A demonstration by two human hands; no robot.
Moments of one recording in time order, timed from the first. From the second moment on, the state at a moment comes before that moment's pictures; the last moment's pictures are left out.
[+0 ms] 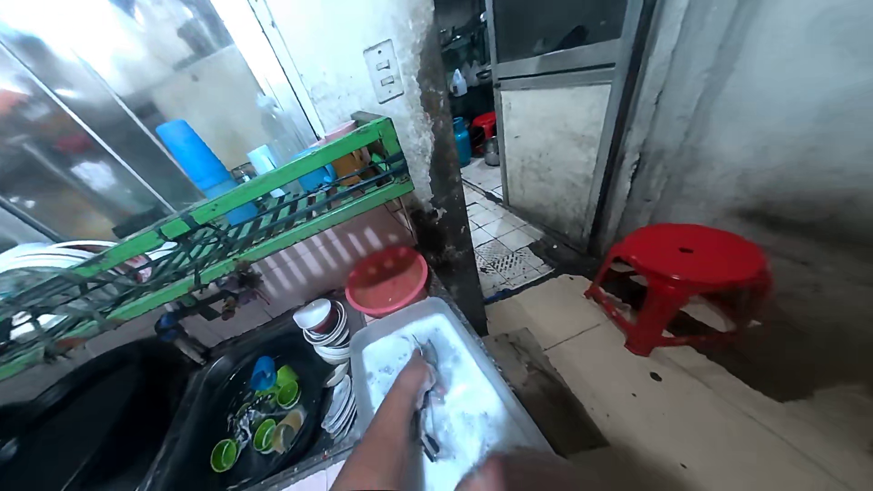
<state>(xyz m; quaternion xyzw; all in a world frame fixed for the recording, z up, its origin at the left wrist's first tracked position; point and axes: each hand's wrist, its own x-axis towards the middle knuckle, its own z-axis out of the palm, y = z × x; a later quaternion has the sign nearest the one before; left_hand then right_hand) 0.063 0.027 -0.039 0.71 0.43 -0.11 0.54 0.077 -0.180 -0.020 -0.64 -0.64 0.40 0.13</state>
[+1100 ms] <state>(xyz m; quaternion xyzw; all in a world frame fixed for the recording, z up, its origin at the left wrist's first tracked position) -0.030 0.014 -0.017 0.64 0.32 -0.02 0.70 0.073 -0.155 -0.021 -0.80 -0.50 0.32 0.09</state>
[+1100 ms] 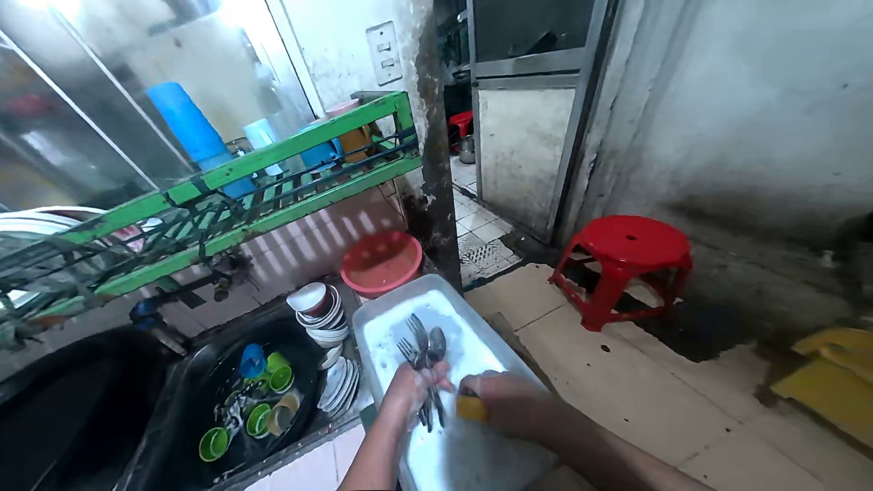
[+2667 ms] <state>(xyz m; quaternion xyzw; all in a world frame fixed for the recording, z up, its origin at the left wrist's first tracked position) -0.036 0.042 0.014 0.36 0.26 0.21 0.87 0.072 -0.122 -0.011 -0.72 -0.42 0.44 0.34</state>
